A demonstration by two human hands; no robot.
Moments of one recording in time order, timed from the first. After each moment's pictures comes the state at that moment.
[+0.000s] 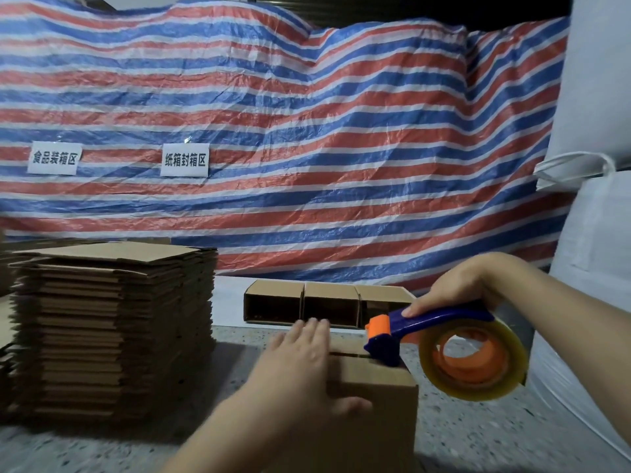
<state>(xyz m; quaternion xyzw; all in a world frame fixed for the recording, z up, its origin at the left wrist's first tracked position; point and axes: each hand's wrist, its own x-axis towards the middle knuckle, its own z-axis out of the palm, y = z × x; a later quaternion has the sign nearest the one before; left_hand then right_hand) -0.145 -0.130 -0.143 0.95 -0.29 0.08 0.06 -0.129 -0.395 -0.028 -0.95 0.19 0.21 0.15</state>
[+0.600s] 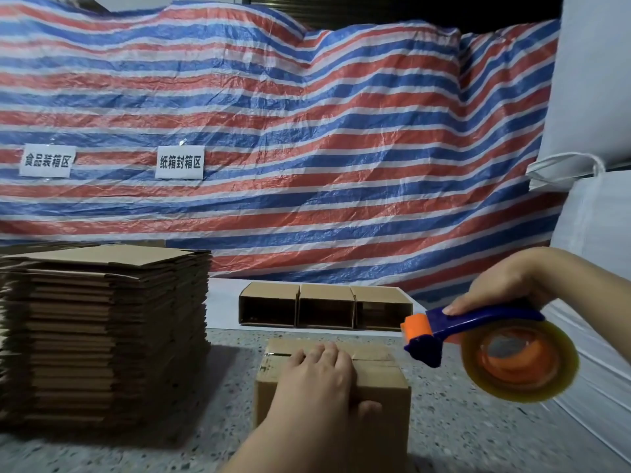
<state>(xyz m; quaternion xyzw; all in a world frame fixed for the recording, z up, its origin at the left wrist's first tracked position) -0.144 -0.163 -0.165 0.94 -0.32 0.12 0.02 -0.163 -0.440 -0.015 -0.94 0.21 0.21 0.18</state>
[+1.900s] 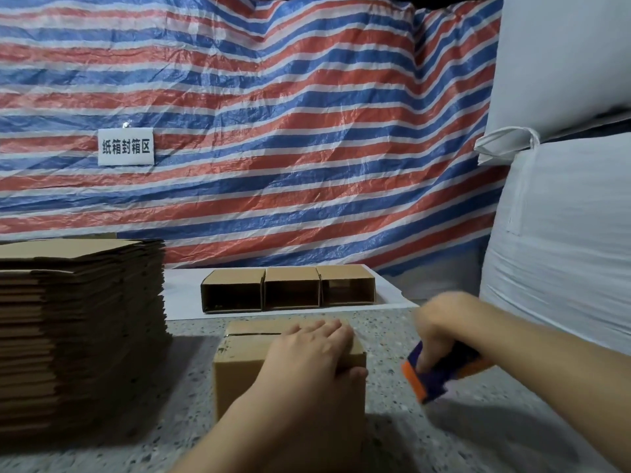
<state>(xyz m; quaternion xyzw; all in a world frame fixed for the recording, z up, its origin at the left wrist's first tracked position) -0.146 -0.190 -0.165 0.88 -0.43 0.19 0.05 -0.169 -0.407 -0.113 -0.93 0.23 0.20 -0.19</state>
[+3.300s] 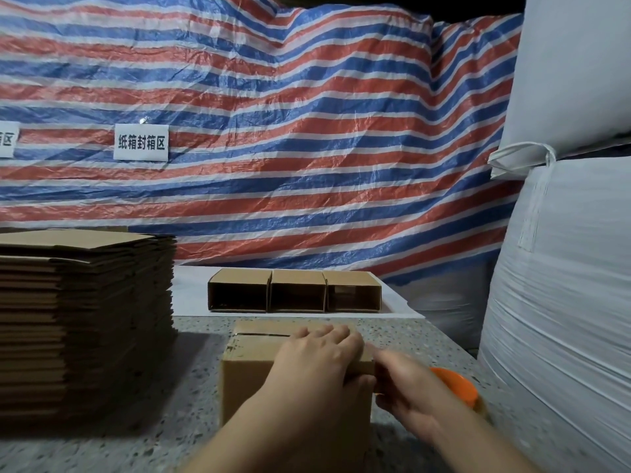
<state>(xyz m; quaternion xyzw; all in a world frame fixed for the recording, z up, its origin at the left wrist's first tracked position) -0.138 -0.195 -0.177 0.87 -0.43 0.22 0.05 -0.169 -0.356 -0.205 -0.67 0.20 -0.07 0.71</state>
